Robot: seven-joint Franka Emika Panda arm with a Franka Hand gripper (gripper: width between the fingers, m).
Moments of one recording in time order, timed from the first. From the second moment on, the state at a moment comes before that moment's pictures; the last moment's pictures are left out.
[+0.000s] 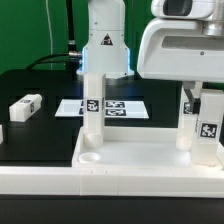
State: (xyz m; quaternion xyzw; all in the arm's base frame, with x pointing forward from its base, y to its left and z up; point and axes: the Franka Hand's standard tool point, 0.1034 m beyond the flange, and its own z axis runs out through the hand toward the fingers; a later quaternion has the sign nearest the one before) arm 0.642 0.101 0.103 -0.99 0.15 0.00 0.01
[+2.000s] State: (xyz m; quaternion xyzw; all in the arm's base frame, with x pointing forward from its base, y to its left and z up) arm 0.640 0.108 0.104 -0.91 0.41 0.00 0.04
